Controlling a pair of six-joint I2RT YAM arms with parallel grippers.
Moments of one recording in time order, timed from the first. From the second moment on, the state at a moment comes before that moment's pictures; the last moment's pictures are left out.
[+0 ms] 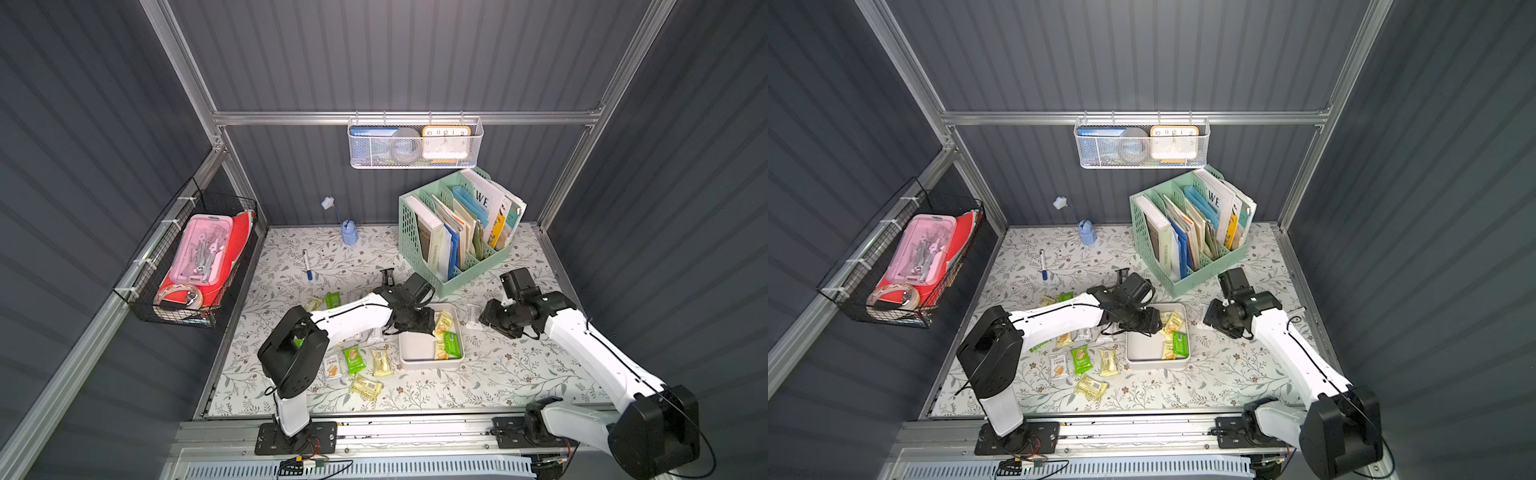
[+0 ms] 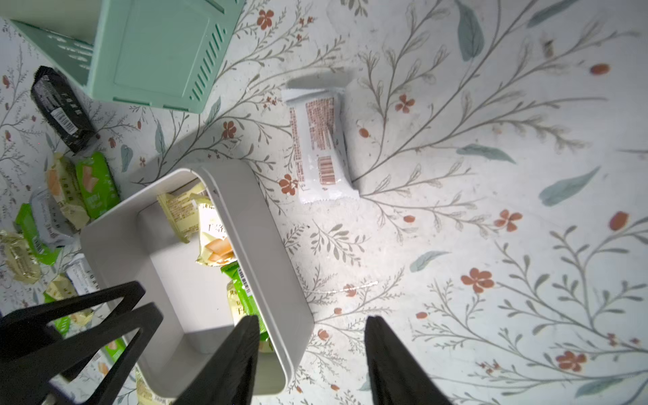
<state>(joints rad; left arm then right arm) -0.81 1.84 1.29 -0.52 0.18 -0.61 0.25 1.16 0.88 -0.88 -0.12 0.72</state>
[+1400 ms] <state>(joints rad) -0.81 1.97 1.32 -0.36 0.27 -0.58 0.25 0.99 0.84 -0.98 -0.09 0.73</state>
